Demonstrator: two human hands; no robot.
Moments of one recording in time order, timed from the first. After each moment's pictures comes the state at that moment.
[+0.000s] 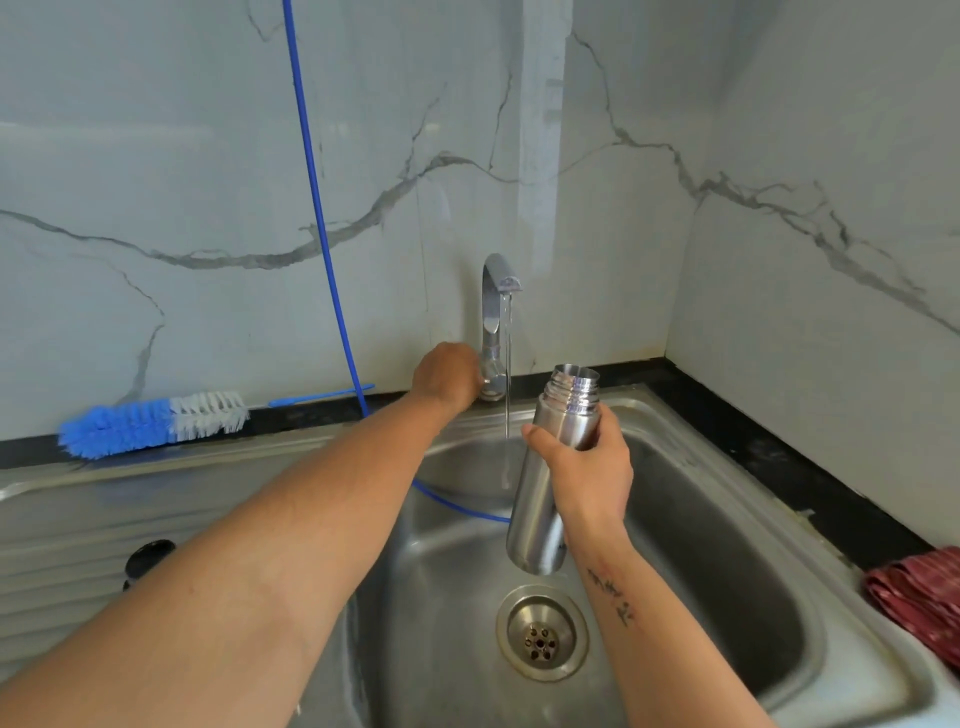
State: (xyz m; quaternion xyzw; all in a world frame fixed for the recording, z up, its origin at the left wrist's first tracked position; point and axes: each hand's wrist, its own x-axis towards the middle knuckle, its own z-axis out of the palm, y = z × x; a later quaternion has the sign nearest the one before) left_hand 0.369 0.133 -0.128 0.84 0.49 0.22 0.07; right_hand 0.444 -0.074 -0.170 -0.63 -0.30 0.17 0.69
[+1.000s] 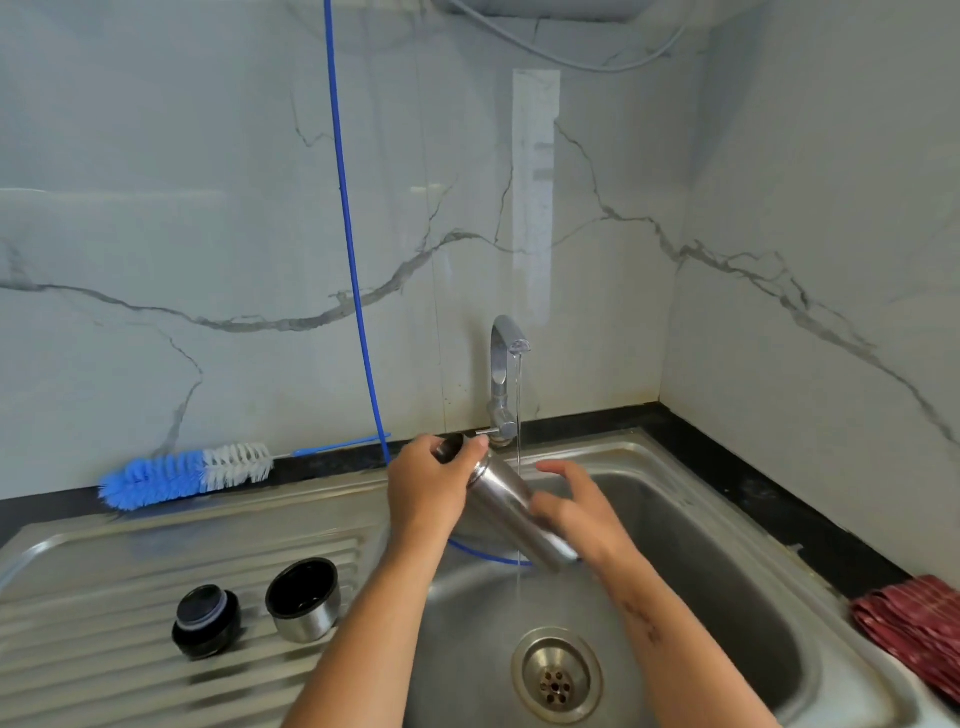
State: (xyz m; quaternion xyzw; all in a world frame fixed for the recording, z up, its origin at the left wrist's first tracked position) left_hand 0.292 0.007 -0.122 0.64 0.49 0.49 0.34; right_hand 0.441 -0.087 -0.150 -0.70 -0.43 0.29 0.48
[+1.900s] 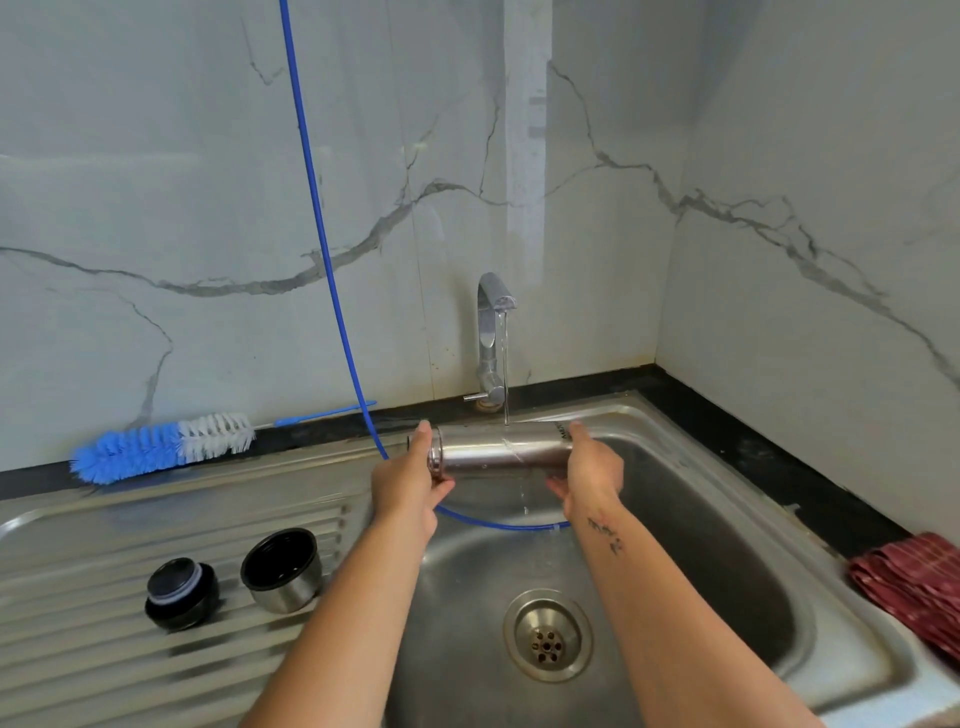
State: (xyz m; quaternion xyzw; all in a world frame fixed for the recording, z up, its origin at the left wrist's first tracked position) left_hand 0.304 0.028 -0.162 0.29 0.48 0.51 0.65; right_hand 0.473 -0.031 -0.180 -0.61 -0.02 0.35 0.71
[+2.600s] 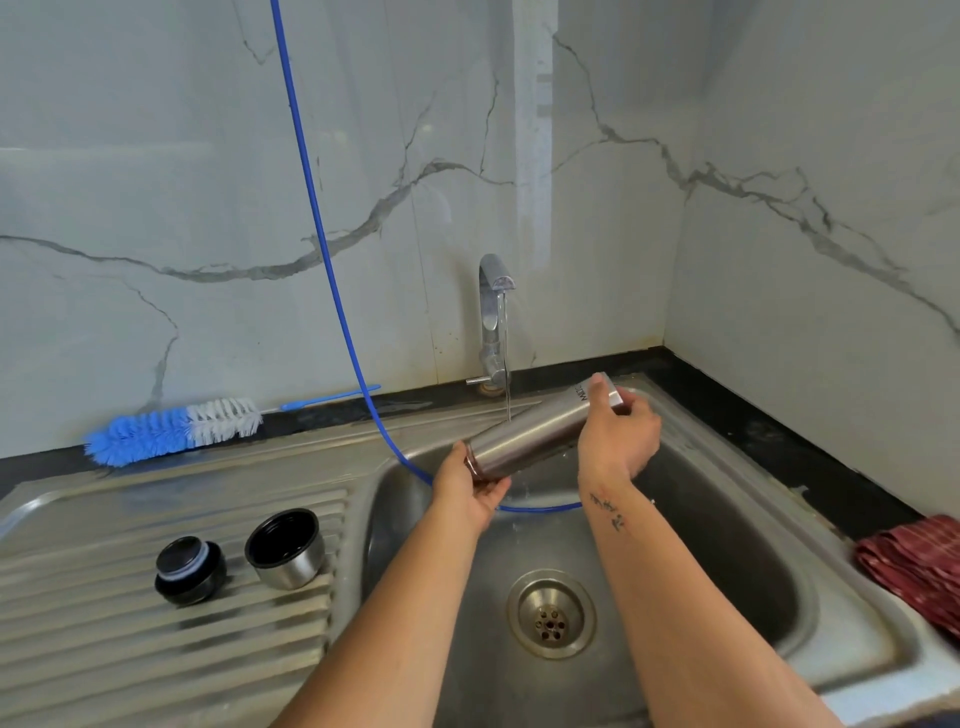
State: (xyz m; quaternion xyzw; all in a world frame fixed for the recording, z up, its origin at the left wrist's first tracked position) left_hand 0.350 0.020 -0.199 0.11 0.41 0.44 0.79; right_hand 0.482 -0.038 -0.164 -0.64 -0.09 0.13 0.75
